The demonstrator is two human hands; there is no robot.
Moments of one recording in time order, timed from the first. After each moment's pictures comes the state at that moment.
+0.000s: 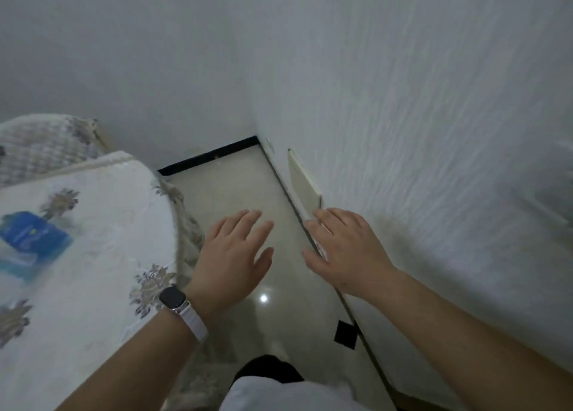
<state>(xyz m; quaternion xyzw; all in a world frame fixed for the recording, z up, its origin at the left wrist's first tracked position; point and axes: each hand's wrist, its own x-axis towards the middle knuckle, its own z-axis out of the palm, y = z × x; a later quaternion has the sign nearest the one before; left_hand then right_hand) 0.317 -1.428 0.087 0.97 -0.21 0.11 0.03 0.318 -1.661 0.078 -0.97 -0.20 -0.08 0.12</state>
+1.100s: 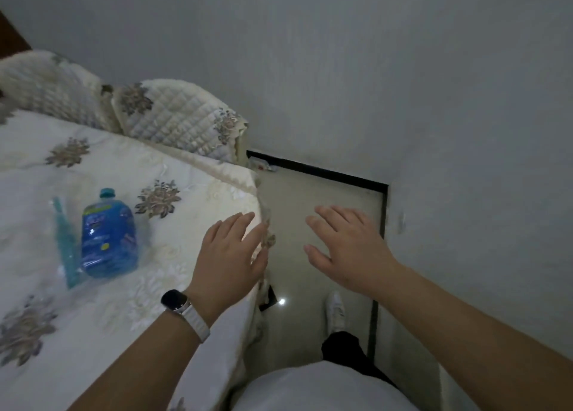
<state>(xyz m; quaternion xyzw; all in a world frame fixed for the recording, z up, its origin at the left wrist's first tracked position) 0.618 -1.140 0.037 0.98 0.18 0.11 0.05 0.779 -1.322 0.062 -0.84 -0.53 -0.04 0.09</state>
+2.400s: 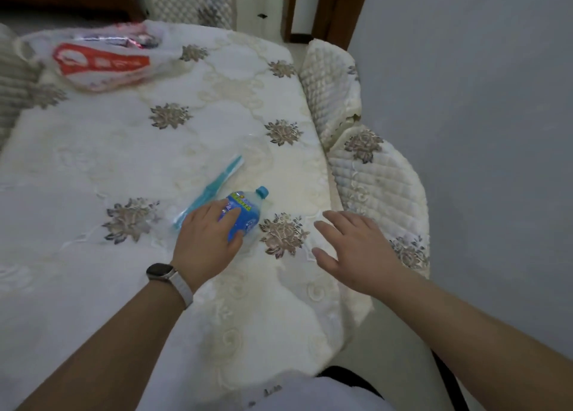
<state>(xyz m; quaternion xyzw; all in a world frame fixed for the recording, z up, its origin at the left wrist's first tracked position) 0.560 -0.947 -0.003 0.71 0.69 0.12 0.04 0.850 -0.918 0.060 -0.45 -0.89 -0.03 0.02</state>
